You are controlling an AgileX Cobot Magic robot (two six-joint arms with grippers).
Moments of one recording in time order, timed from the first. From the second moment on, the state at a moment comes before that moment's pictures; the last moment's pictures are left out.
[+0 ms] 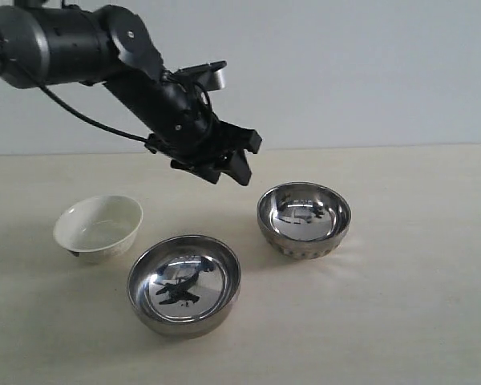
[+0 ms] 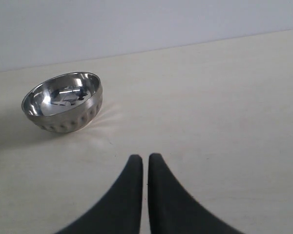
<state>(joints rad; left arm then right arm) -0.48 2.10 -1.77 -0.40 0.87 0.19 0.15 0.00 0.00 -0.03 0.33 0.20</state>
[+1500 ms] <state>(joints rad) -0.51 2.03 -1.90 -0.27 1.17 0.06 0.15 0.00 0.00 -0.03 0.33 0.20</state>
